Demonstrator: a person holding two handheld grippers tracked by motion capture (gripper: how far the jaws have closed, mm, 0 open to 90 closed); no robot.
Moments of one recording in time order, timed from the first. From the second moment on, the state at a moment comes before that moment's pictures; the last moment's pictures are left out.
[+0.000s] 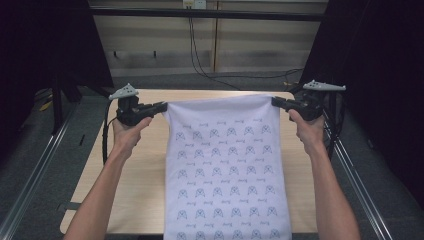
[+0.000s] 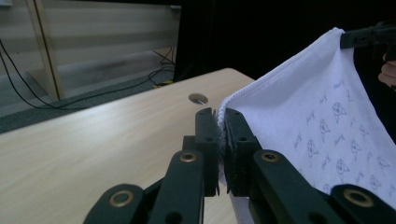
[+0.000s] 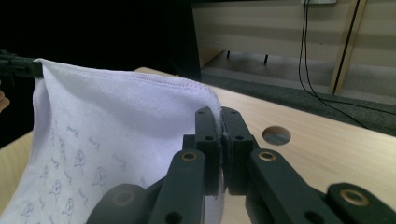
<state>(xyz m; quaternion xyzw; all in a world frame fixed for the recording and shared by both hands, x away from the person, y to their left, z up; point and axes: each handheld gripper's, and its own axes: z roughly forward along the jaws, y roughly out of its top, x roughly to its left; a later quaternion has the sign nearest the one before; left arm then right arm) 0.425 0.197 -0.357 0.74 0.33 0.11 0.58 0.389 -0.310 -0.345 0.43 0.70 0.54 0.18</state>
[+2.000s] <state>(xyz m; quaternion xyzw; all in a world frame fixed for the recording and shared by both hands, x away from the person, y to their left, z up) 0.284 0.178 -0.500 0.87 0.30 -0.04 0.40 0.216 -0.292 -0.492 0.45 0.82 0.35 0.05</state>
